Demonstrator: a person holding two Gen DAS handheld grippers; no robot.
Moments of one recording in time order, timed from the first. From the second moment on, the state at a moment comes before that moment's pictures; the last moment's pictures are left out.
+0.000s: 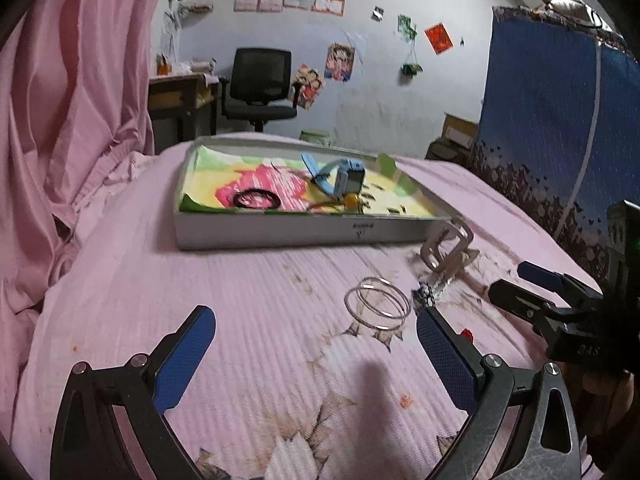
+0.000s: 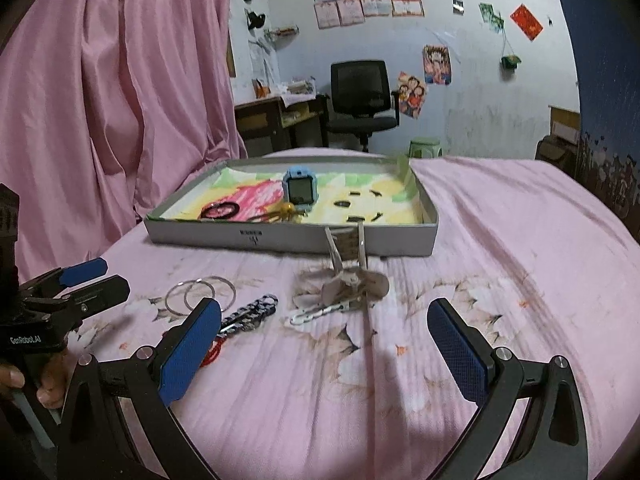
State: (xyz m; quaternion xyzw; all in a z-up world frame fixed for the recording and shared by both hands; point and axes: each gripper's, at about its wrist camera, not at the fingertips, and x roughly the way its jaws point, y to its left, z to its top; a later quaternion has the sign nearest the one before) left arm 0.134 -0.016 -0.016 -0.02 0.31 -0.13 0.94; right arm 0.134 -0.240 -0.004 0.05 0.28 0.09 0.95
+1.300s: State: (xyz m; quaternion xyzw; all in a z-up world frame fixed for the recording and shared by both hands) left arm 0.178 -0.046 -0.032 -0.04 0.43 -0.22 0.88; right arm 0.221 -0.235 -0.040 0.09 0.38 0.09 0.92
